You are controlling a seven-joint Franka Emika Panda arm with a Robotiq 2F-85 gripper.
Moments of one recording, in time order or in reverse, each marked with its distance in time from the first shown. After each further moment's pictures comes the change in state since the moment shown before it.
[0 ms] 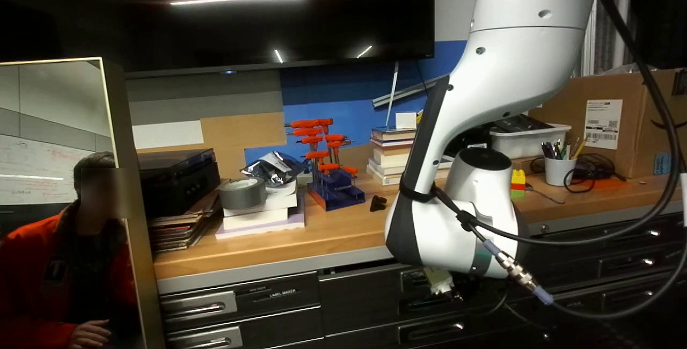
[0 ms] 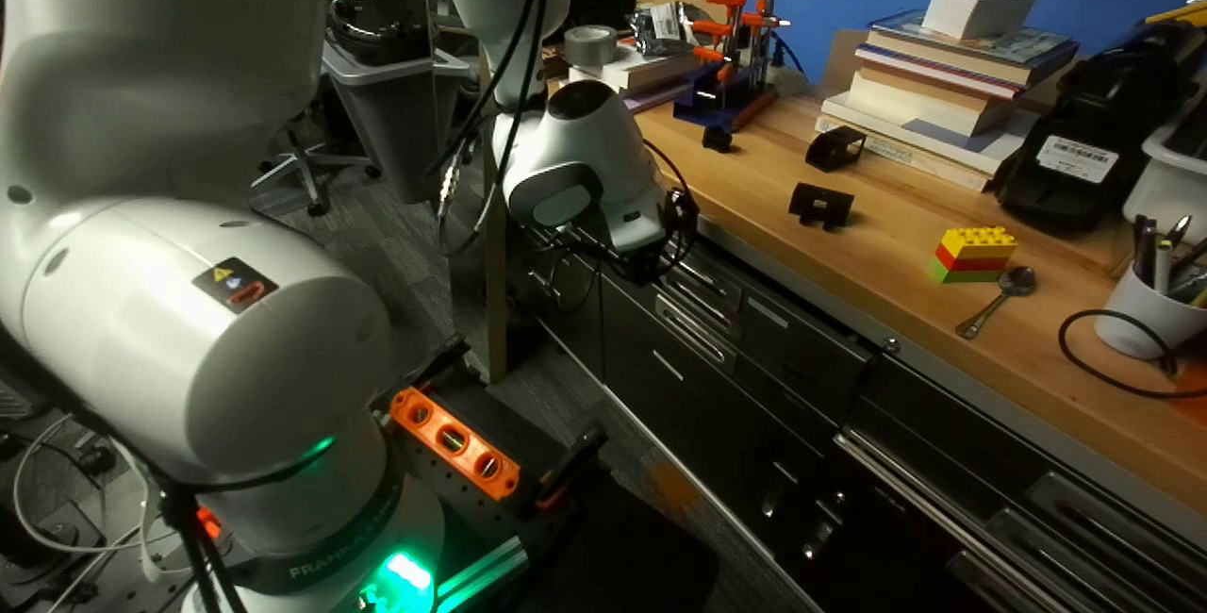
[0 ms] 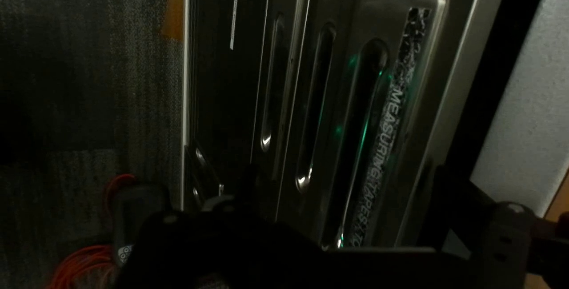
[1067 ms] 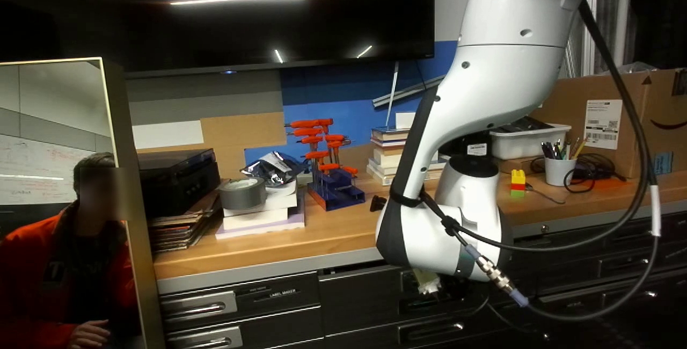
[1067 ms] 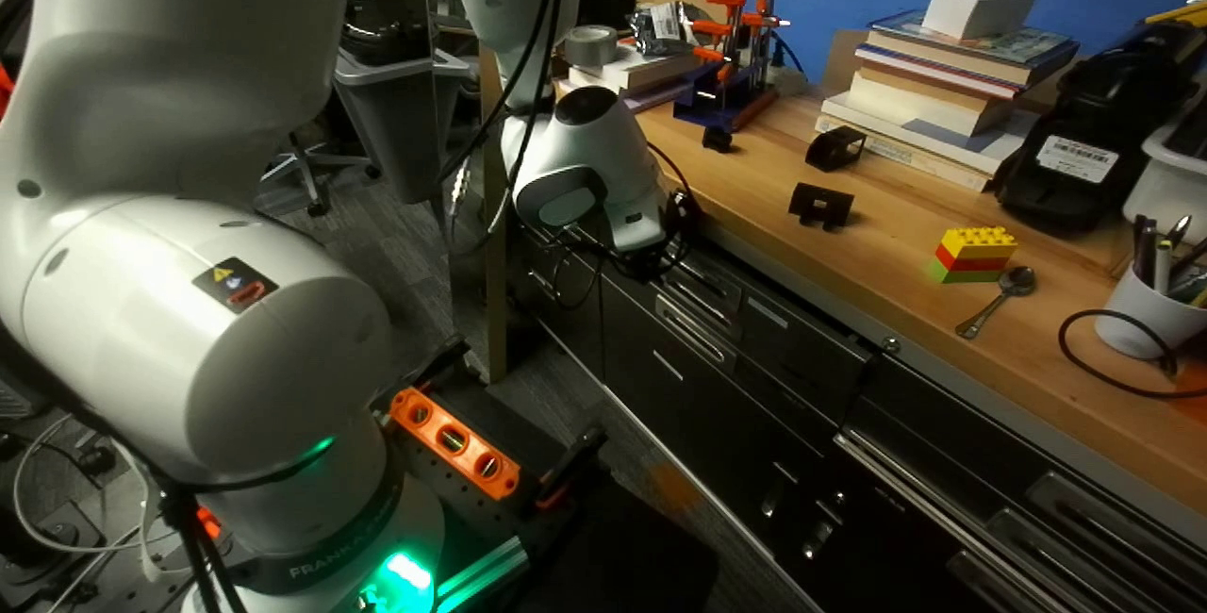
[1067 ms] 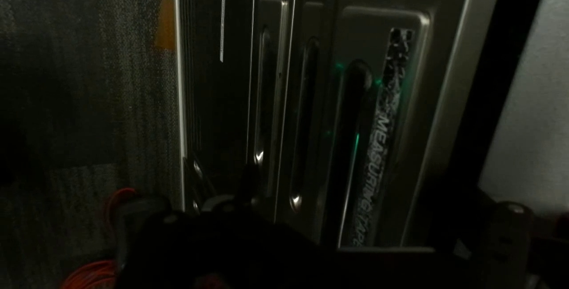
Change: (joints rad) arm 0.000 0.061 0.007 0.073 0.024 0.000 0.021
